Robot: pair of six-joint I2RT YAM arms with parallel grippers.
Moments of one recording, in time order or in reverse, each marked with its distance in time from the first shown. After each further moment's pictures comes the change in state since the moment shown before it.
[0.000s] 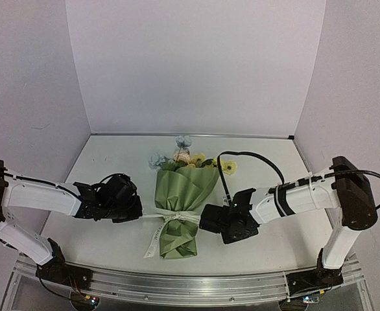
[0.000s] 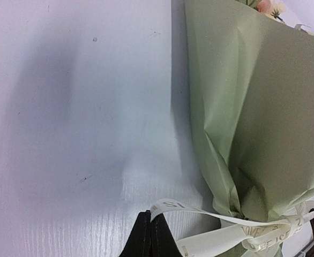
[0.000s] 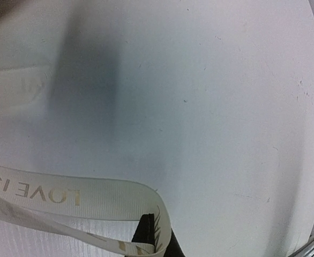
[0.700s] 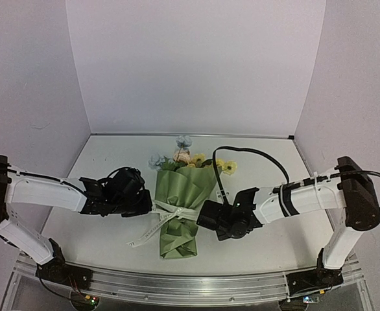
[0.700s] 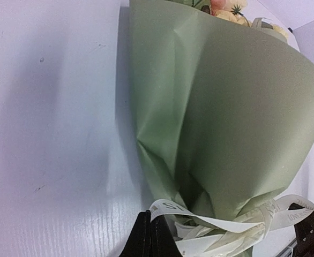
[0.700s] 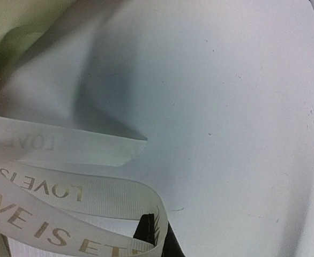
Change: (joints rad) left arm -0.042 0.043 0.087 0.029 0.010 0.020; right arm 0.014 -0.032 -0.001 0.119 0.041 -0.081
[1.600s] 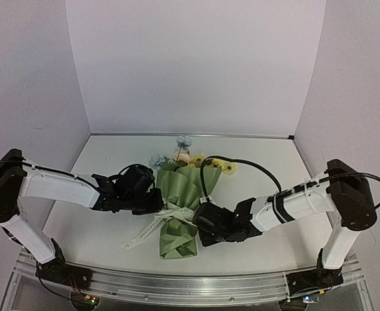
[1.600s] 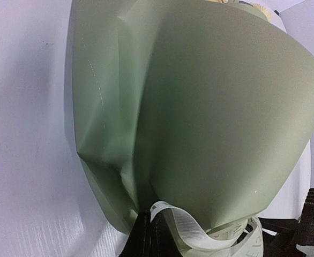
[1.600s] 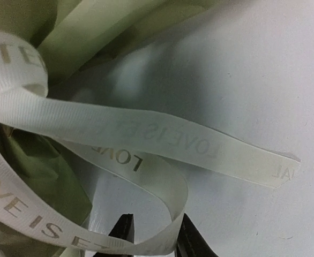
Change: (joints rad) left arm -0.007 0.132 0.101 0.058 0.088 0.040; right arm 0.002 0.040 -0.105 0.462 -0.216 -0.150
